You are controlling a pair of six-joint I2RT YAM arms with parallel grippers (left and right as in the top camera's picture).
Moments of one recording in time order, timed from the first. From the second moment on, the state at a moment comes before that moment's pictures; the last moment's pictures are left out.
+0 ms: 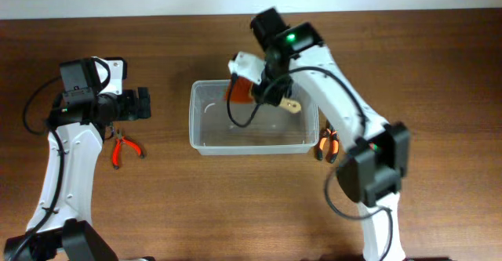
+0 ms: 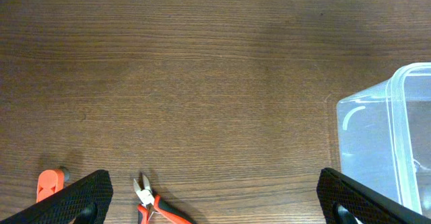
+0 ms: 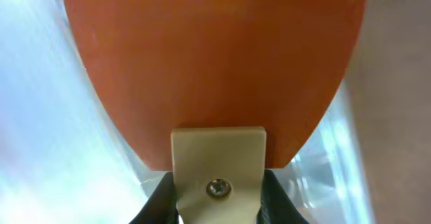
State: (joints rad) left arm 0.20 1.55 1.19 -0.59 0.15 0.15; right arm 0.47 2.24 2.14 -1.29 -0.18 -0.74
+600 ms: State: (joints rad) left arm 0.20 1.55 1.19 -0.59 0.15 0.15; right arm 0.42 2.34 2.13 -1.36 -0.07 -0.86
